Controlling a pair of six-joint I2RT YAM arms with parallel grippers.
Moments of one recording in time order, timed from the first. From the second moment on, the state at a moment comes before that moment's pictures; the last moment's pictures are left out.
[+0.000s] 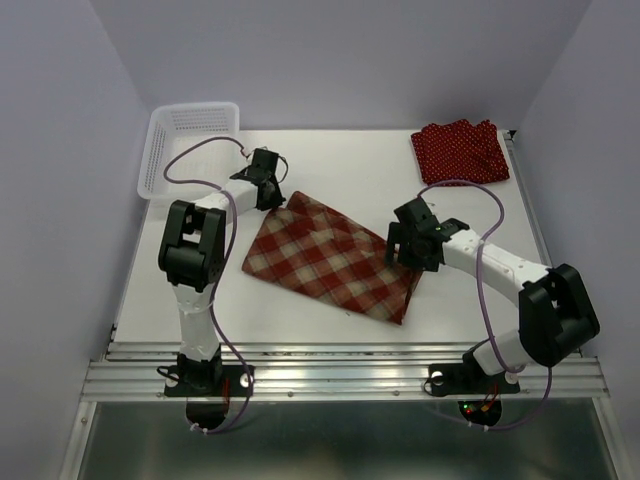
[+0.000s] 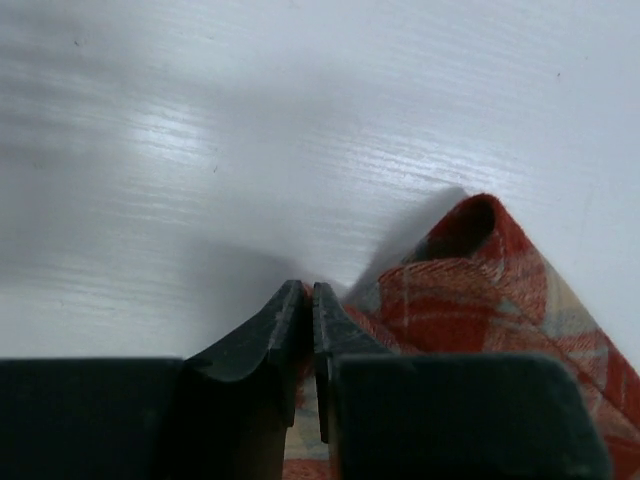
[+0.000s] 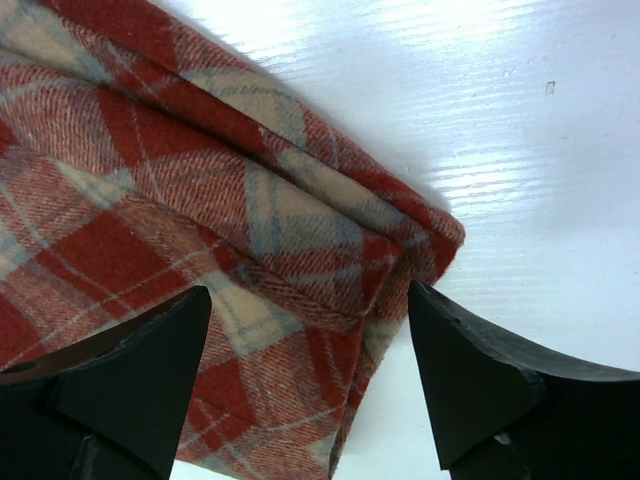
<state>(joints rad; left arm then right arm) -0.30 2.02 1.42 -0.31 -0.16 -0.54 0.50 1.45 0.93 -0.61 0.22 0.64</state>
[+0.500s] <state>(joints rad) -0.27 1.90 1.27 -0.22 -0.08 -0.55 0.50 1.45 0.92 -0.56 0.24 0.68</state>
